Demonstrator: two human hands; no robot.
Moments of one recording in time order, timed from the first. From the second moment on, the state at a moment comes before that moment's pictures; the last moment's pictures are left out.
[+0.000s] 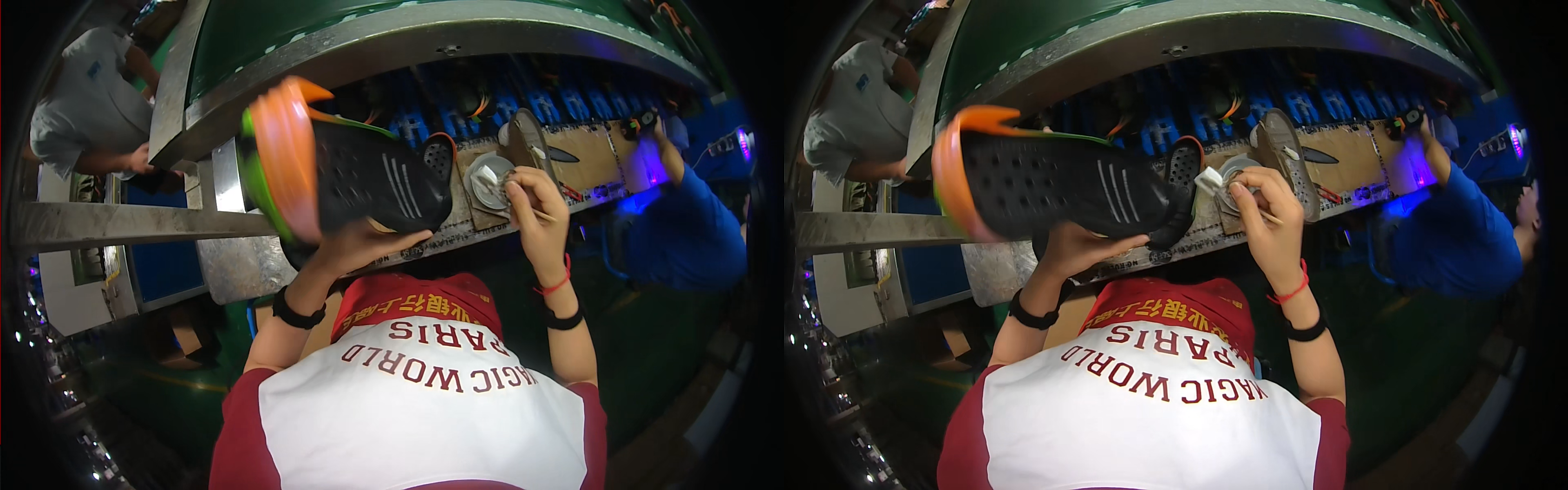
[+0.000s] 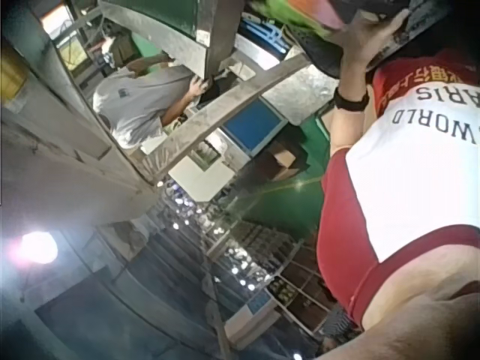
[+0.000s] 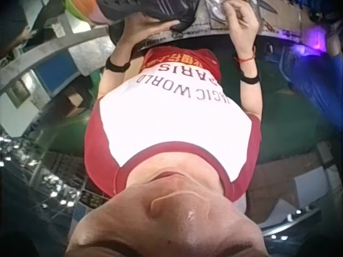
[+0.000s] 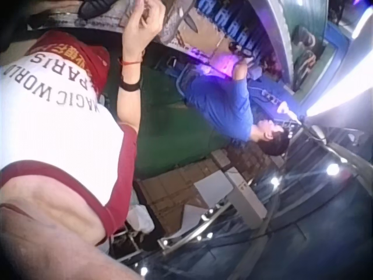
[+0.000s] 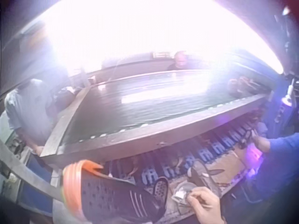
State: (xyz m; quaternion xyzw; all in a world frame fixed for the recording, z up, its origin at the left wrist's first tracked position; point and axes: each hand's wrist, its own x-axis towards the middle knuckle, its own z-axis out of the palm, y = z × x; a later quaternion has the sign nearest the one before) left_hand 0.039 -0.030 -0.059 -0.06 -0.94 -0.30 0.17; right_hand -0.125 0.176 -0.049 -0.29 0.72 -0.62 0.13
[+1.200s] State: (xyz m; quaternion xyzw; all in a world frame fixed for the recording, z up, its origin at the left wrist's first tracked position) left_hand 0.026 0.002 -0.025 0.07 -0.58 -0.81 0.12; right_hand -0.129 0.205 -0.016 -0.16 0.58 -0.79 0.10
